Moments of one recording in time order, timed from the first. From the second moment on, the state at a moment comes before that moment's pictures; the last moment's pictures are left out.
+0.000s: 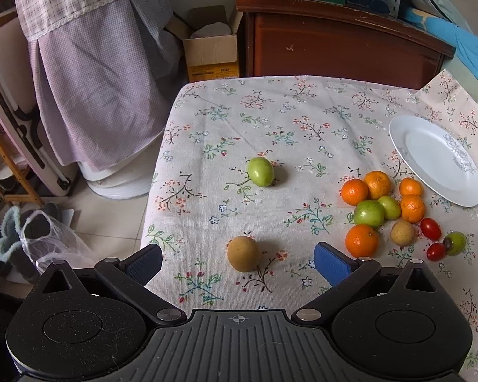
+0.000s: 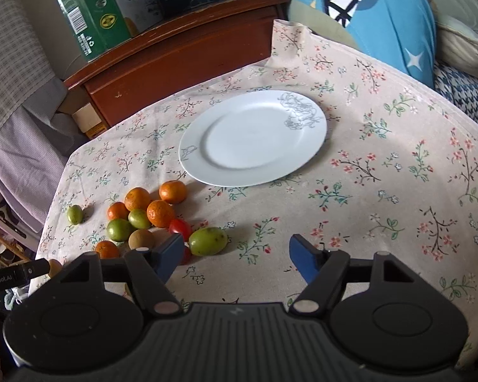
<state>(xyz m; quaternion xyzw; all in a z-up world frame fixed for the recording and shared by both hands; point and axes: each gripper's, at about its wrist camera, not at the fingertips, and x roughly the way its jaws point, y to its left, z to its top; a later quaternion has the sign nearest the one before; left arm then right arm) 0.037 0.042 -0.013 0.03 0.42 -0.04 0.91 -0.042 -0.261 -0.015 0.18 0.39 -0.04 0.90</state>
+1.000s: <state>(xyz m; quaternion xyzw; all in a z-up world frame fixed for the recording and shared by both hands) 0.050 0.043 -0.040 0.01 0.43 -0.04 0.90 -0.014 -0.243 -0.046 0.18 0.39 0.00 0.90</state>
